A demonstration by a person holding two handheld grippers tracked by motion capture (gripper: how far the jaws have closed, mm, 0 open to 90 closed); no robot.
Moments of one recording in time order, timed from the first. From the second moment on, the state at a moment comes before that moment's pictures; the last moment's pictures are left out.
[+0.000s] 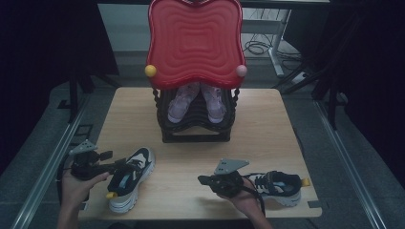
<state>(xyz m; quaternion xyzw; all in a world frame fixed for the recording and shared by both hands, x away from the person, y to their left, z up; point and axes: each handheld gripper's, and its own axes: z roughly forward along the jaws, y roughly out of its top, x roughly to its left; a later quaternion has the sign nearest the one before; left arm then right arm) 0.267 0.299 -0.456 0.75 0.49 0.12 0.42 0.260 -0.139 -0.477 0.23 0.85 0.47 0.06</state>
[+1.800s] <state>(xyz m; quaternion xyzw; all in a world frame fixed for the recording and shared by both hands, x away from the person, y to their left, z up) 0.269 0.295 -0.457 0.75 0.49 0.12 0.42 0.222 -0.218 -0.491 0.31 0.88 0.34 0.09</state>
